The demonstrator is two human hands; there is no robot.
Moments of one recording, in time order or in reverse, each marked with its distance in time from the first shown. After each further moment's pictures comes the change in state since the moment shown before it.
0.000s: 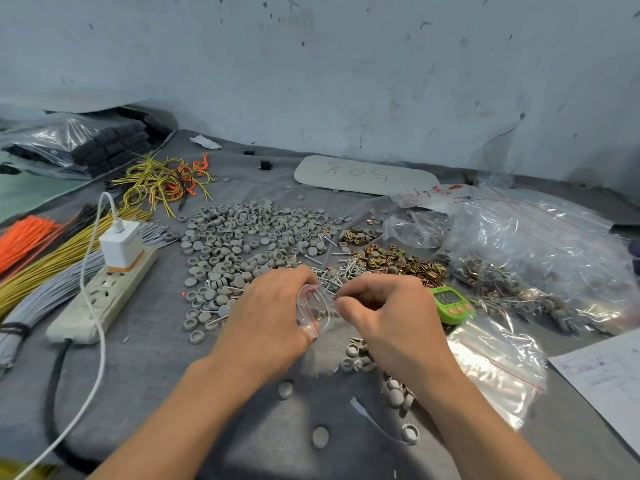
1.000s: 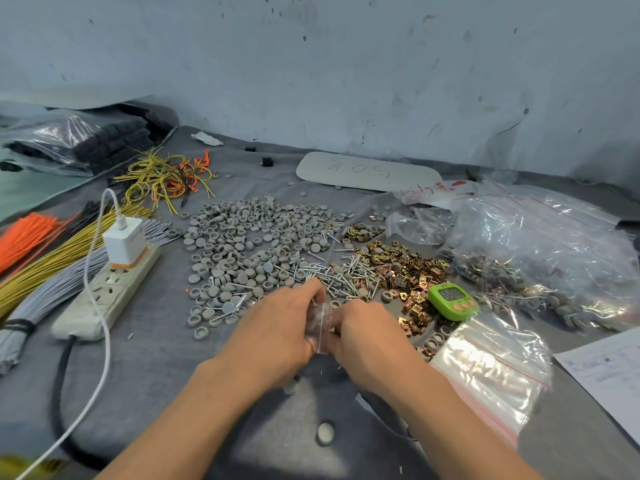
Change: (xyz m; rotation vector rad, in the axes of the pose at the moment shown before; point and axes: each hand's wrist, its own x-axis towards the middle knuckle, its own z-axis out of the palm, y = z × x) left_hand -0.003 -0.004 0.011 0.011 -0.197 -0.028; right_hand 0.007 0.010 0.037 -0.617 -0.417 0.012
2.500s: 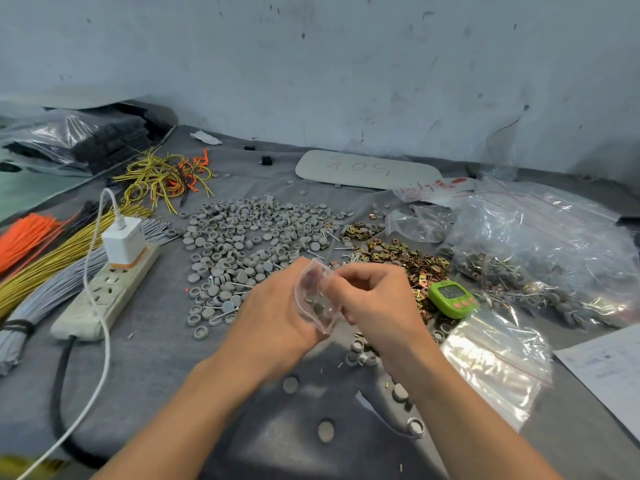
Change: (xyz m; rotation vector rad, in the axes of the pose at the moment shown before) left_hand -0.003 0.010 -0.017 -0.287 0.148 -0.015; right_hand -0.002 -0.001 -0.019 1.048 0.296 -0.069
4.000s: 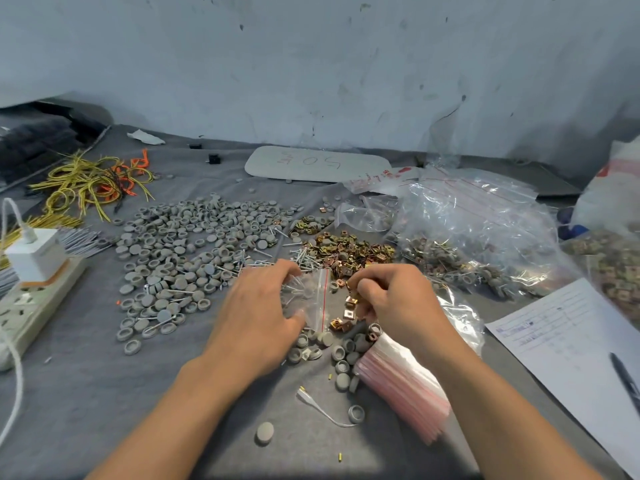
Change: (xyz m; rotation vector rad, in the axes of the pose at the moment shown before) left_hand 0.016 0.018 0.051 0.200 -0.011 0.005; right_hand -0.012 0.019 -0.093 -0.413 0.171 0.226
